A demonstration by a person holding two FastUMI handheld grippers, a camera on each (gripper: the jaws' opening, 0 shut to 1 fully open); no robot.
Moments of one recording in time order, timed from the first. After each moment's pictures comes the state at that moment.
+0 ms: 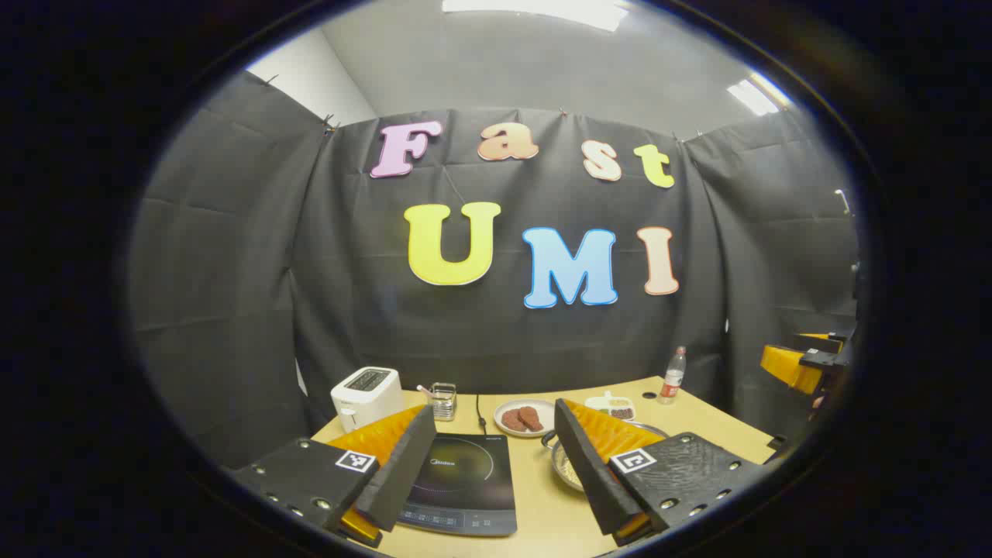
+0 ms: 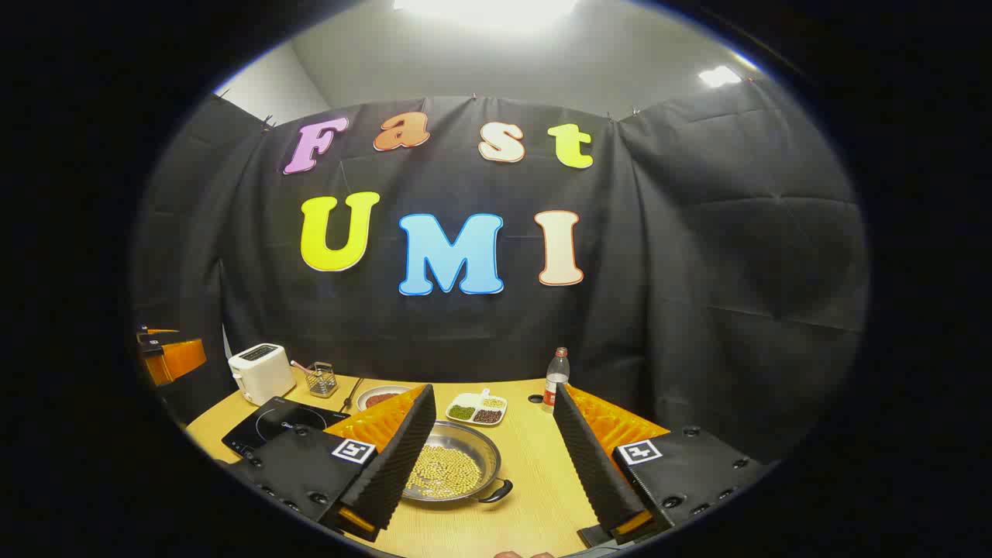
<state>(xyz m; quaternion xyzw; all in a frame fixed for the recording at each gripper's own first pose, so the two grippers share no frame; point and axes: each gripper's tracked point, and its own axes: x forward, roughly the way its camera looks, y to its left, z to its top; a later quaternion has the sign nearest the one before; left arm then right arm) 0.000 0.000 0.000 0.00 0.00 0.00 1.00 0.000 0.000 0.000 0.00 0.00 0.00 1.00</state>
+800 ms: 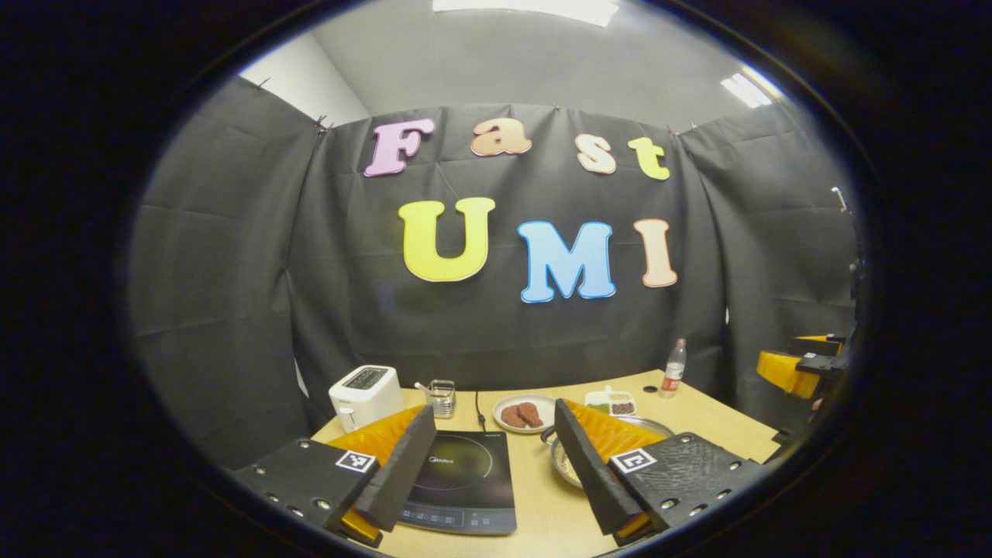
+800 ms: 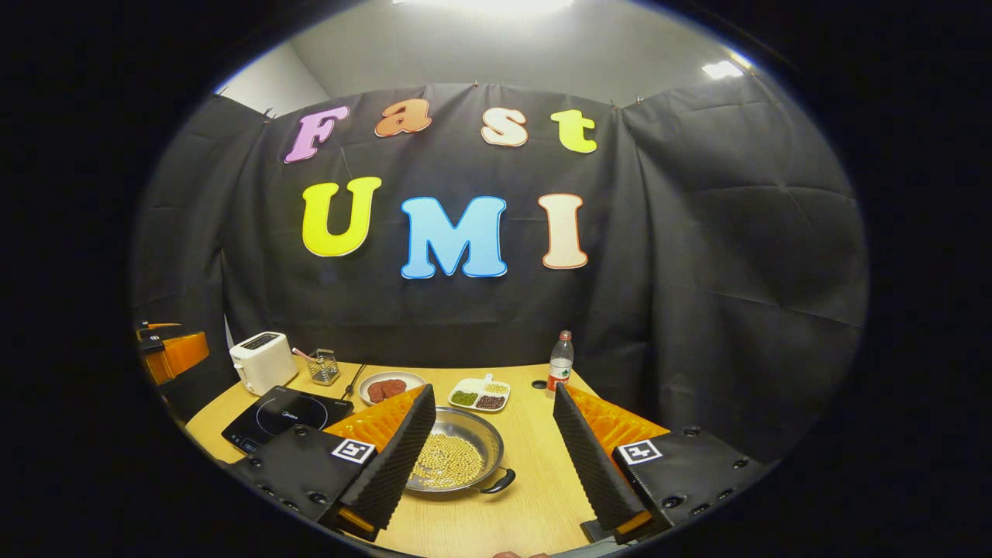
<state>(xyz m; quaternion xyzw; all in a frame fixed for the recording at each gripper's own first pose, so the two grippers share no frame) 0.003 -0.012 -0.011 0.00 0.01 0.00 1.00 0.004 0.005 -0.023 0.00 0.03 0.01 1.00</state>
